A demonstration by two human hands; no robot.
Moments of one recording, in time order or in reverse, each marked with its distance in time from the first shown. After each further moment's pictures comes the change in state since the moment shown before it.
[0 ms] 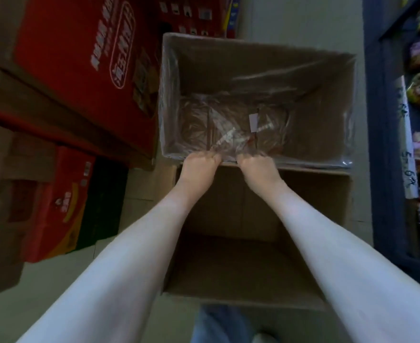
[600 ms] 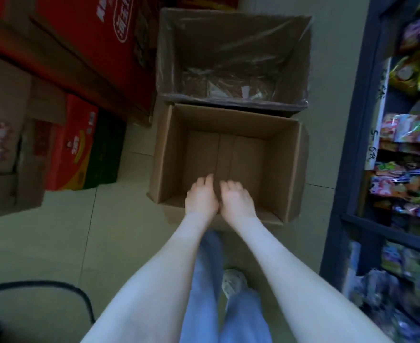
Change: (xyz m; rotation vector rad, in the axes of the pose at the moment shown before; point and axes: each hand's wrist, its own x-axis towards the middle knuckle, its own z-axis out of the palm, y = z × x) left_hand -0.139 0.124 -0.045 -0.546 -0.475 -0.618; right_hand -0.172 -0.070 0.000 0.369 -0.237 0.073
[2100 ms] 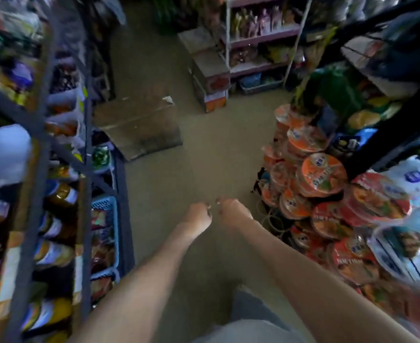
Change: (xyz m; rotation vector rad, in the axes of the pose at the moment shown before) left_hand -1.148 -0.303 0.475 -1.501 0.852 -1.961; right_hand -1.052 -0.411 0.546 -1.405 -0.896 -1.981
